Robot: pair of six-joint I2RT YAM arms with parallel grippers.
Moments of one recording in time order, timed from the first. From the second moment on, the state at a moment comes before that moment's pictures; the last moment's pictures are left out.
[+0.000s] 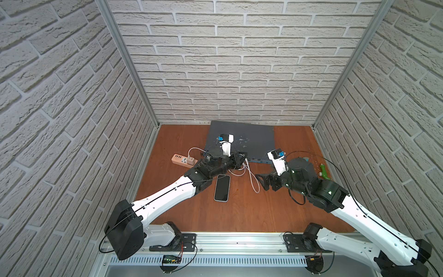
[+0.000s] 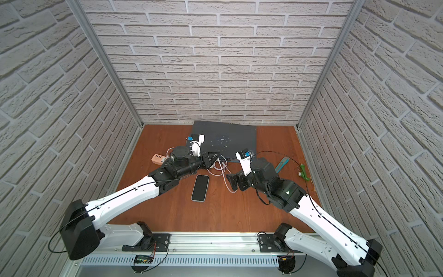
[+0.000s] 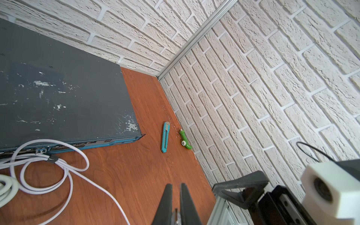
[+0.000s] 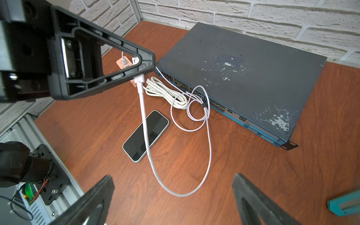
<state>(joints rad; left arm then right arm) -0.73 1.27 0.95 0.13 0.20 -0.76 0.79 0.92 0.99 -0.63 0.03 0.25</state>
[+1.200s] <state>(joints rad) -0.79 1.29 0.92 0.12 0.13 -0.74 0.80 1.23 1.13 -0.54 0.00 0.24</state>
